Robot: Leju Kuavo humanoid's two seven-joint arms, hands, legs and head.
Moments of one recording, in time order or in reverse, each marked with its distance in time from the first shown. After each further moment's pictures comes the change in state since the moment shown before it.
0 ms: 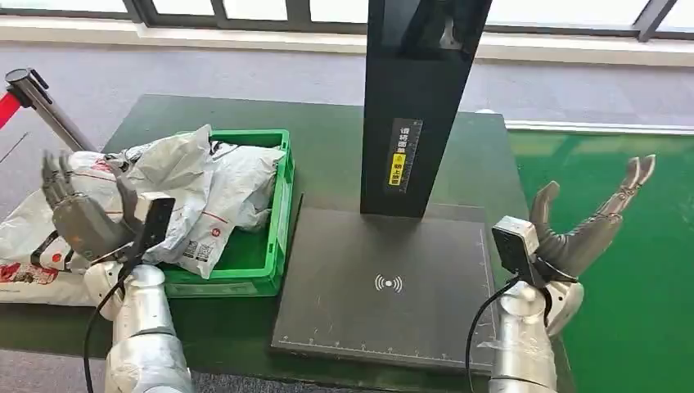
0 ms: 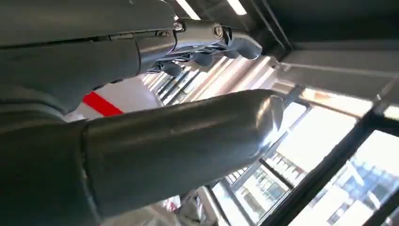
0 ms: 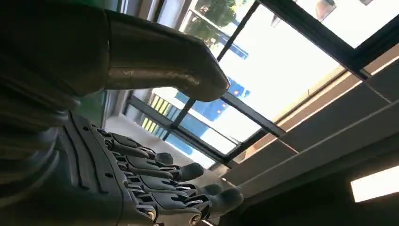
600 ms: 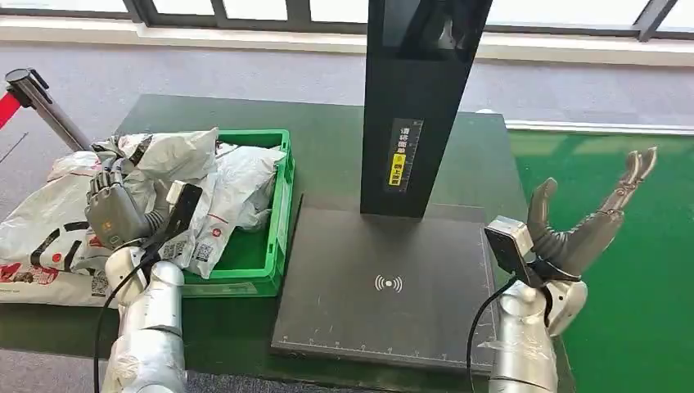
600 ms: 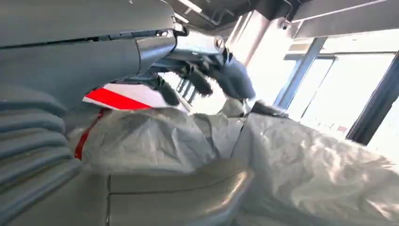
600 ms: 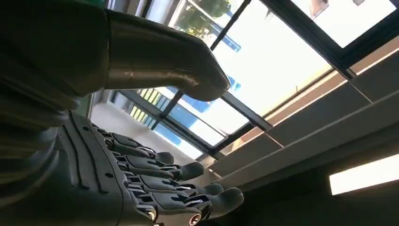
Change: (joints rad) left arm -0.014 0.072 -0.123 0.181 -0.472 0.000 0.413; right arm 0.006 0.018 0.000 -0.050 0.090 0.000 0.001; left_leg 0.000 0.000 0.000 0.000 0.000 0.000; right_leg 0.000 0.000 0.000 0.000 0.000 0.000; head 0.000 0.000
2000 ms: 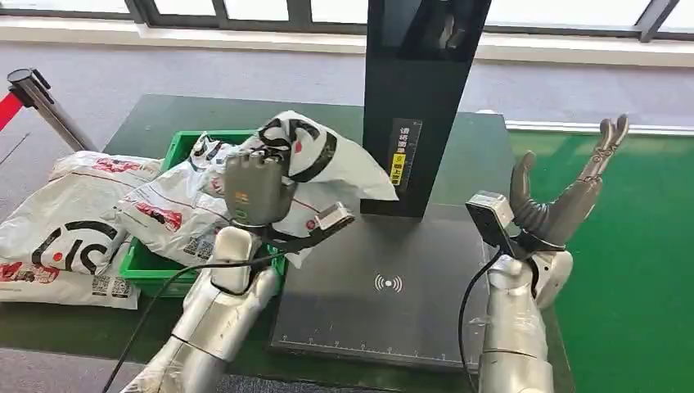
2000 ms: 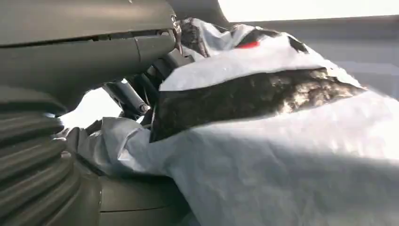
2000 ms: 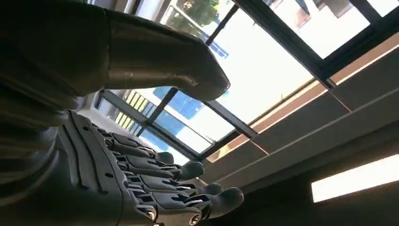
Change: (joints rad) left arm 0.098 0.041 -0.981 -0.254 -0.072 0.003 0.324; right arm -0.114 0.011 0.013 0.101 0.063 0.000 0.000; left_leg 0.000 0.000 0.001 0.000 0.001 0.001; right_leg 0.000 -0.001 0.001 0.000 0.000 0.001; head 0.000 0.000
